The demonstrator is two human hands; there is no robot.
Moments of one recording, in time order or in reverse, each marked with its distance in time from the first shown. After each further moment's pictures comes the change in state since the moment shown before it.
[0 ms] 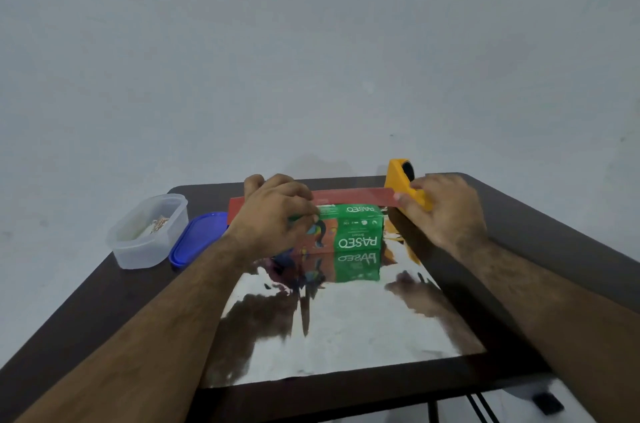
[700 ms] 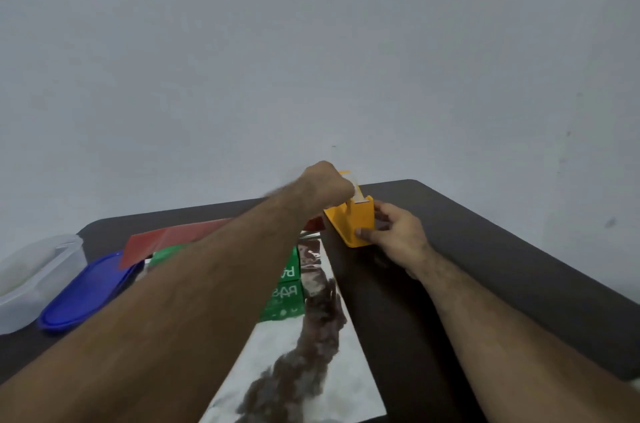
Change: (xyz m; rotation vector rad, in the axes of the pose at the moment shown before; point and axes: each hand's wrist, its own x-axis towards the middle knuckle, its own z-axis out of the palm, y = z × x) left_hand 0.219 0.151 0.086 -0.310 -0.474 -0.639; right_hand 0.000 0.092 0.041 0.735 -0.344 0.544
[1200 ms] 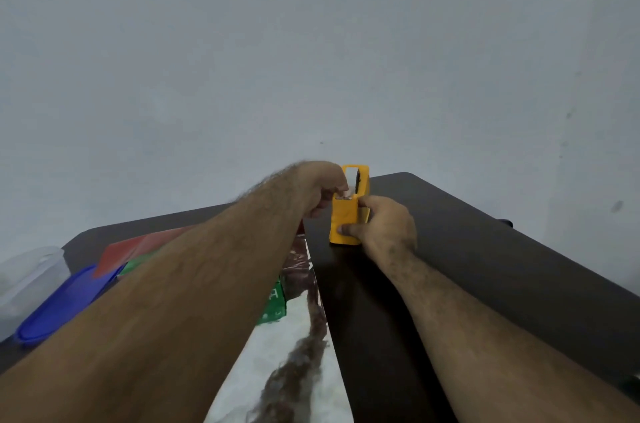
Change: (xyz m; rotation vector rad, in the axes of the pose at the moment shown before) left_hand 0.017 0.026 0.019 -0.417 -0.176 -0.397; right_hand -0.011 -0.028 -0.003 -0.331 0.170 -0.005
